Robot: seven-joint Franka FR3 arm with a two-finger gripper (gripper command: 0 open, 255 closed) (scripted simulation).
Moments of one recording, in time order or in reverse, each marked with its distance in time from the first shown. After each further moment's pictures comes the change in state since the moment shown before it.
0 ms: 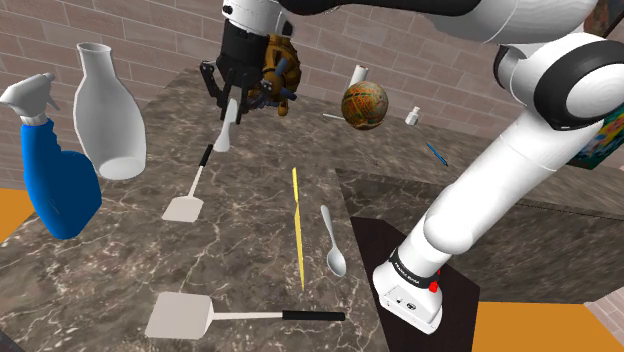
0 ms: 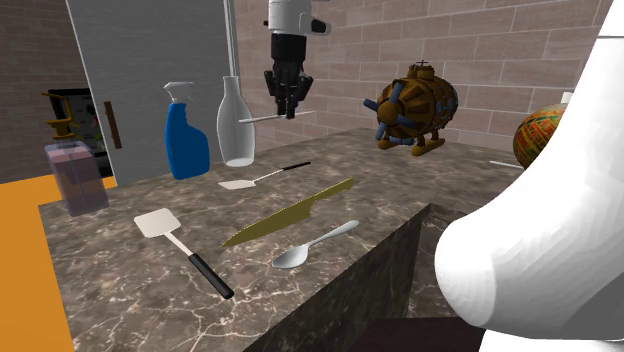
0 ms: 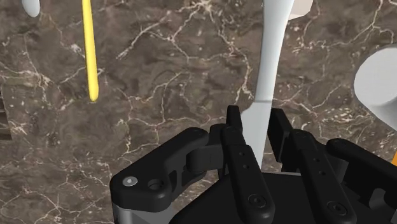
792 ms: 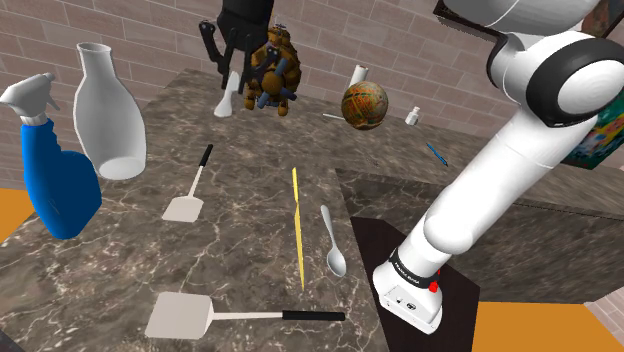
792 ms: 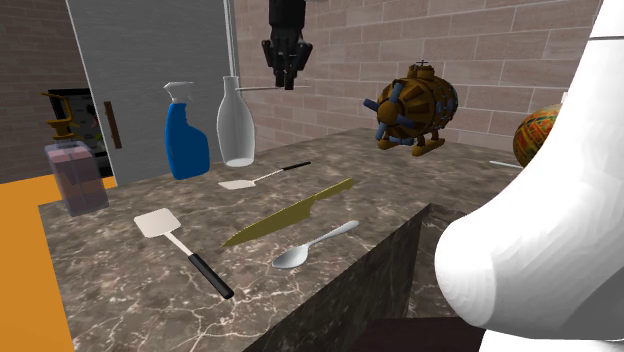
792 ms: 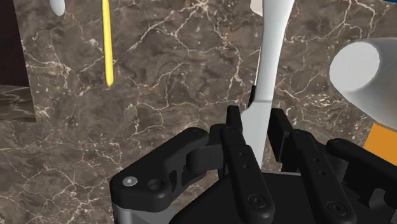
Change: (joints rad) arm 0.000 0.035 0.005 0.199 -0.022 -0.168 0.022
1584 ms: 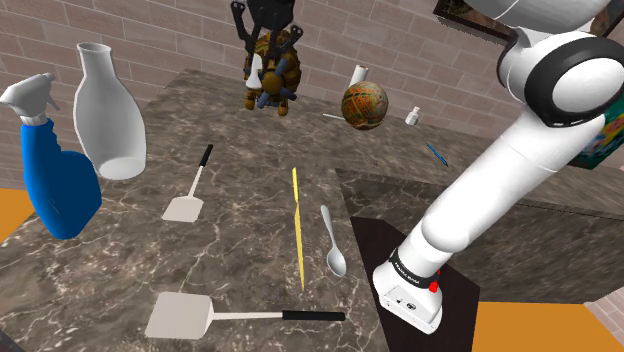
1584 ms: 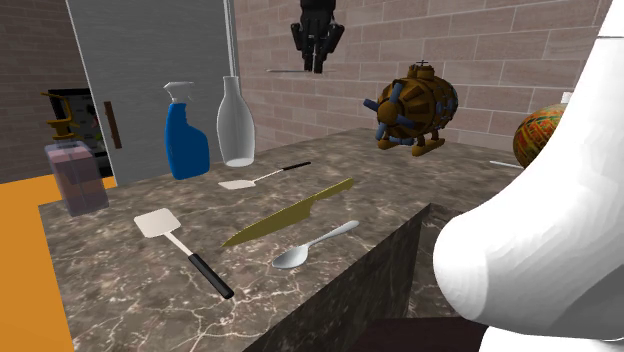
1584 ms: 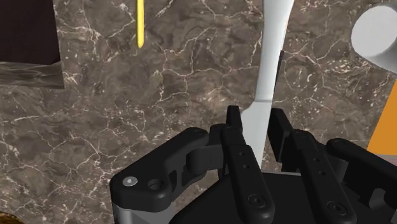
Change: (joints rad) arm -0.061 -0.041 -0.077 0.050 0.026 -0.095 -0.129
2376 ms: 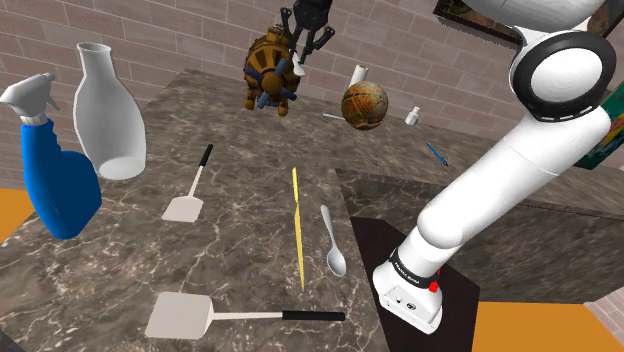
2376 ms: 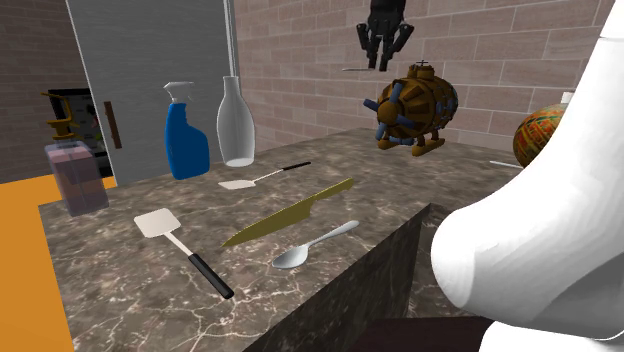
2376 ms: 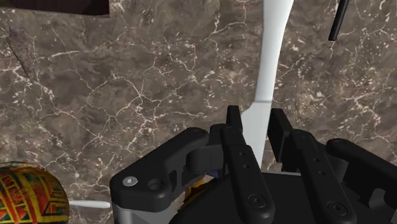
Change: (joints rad) arm -0.123 -0.031 -0.183 -0.028 0.014 -0.029 -0.305
